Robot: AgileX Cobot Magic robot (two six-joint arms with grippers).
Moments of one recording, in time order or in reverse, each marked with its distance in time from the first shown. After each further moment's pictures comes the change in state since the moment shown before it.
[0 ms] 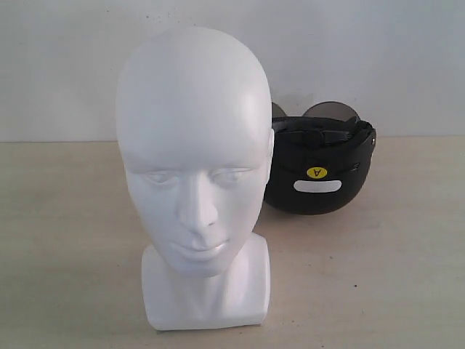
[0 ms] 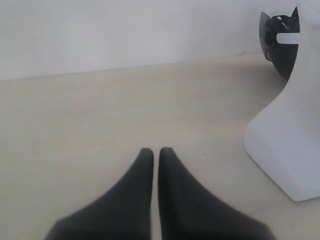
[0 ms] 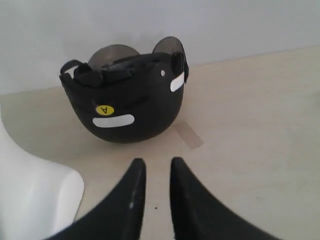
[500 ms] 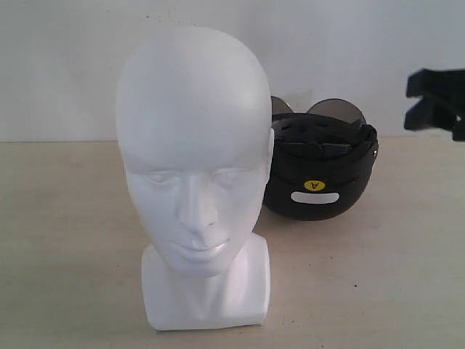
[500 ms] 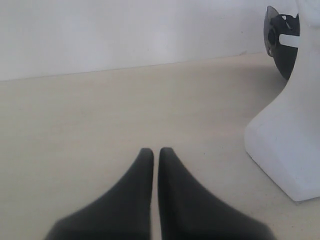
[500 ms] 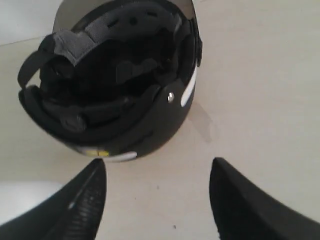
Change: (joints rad) left arm 0.000 0.000 0.000 0.000 0.000 0.000; right arm 0.000 0.794 -0.592 0.048 0.171 0.032
